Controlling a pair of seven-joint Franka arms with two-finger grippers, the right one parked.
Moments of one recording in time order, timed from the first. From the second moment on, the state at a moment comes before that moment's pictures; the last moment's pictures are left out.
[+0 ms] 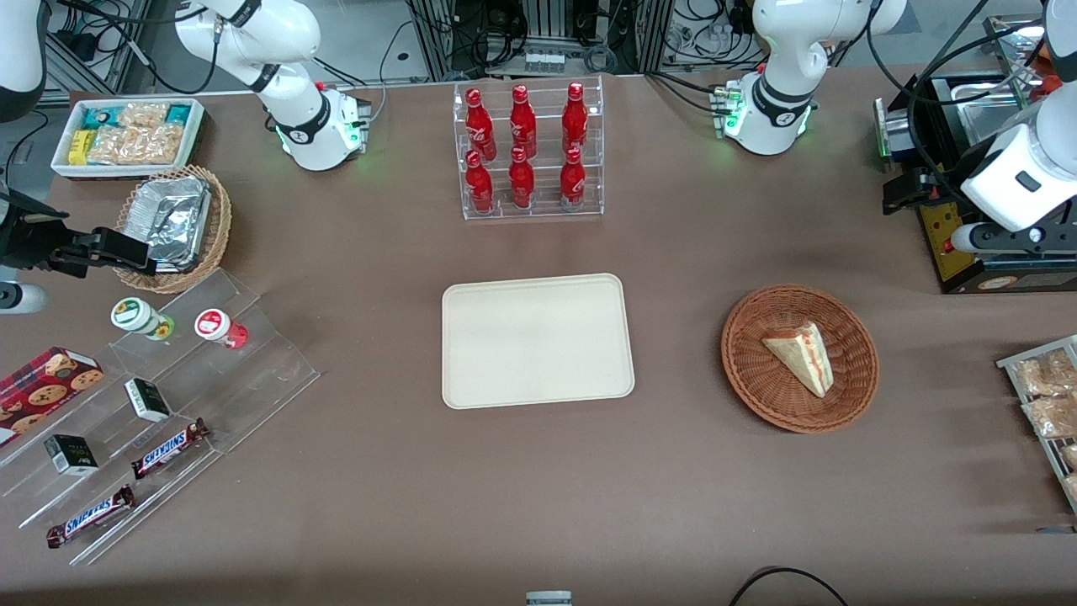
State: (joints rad) arm -0.01 -0.01 -0.05 -1.59 0.01 1.34 -0.01
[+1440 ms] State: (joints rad) arm -0.01 0.02 -0.05 -2.01 0.01 1.89 -0.01
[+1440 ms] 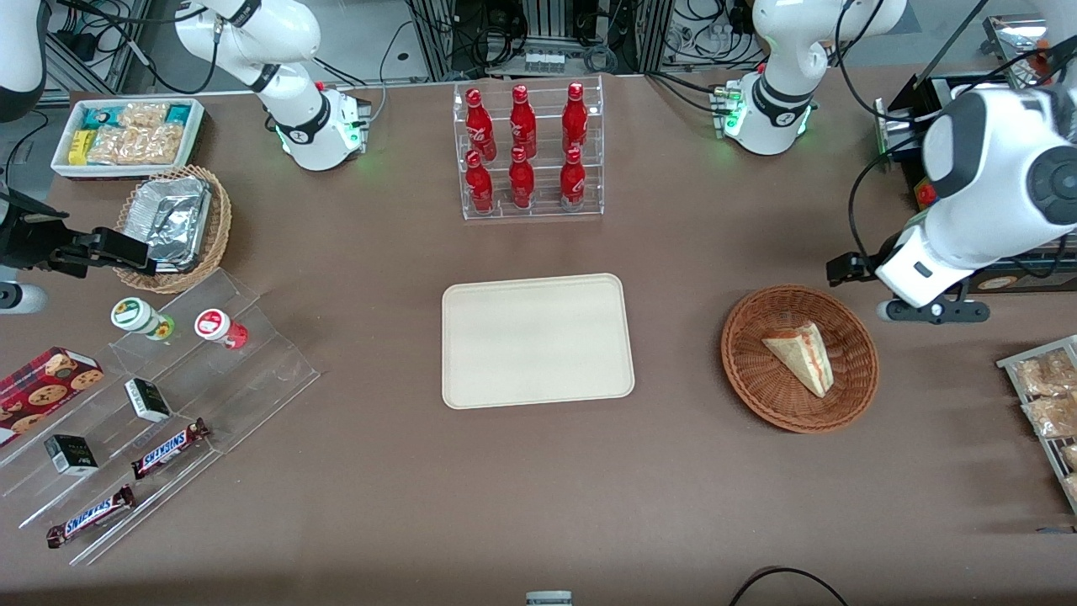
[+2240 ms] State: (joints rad) arm -0.01 0.13 -0.05 -2.05 0.01 2.04 -0.37
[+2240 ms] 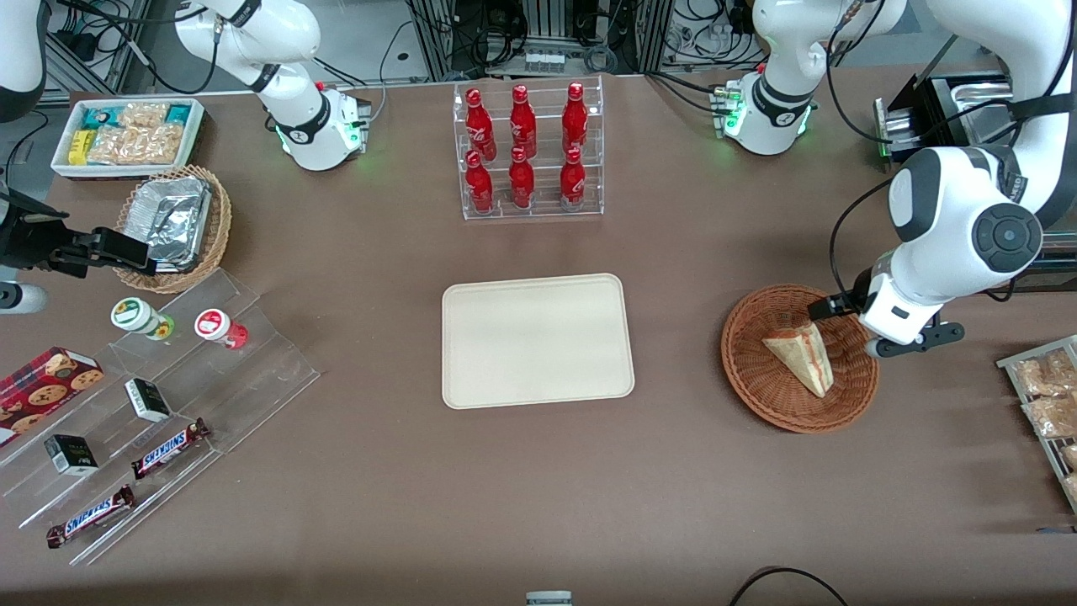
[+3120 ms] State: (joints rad) arm -0.01 0.19 -0.05 -2.12 -0.02 2.28 -0.68
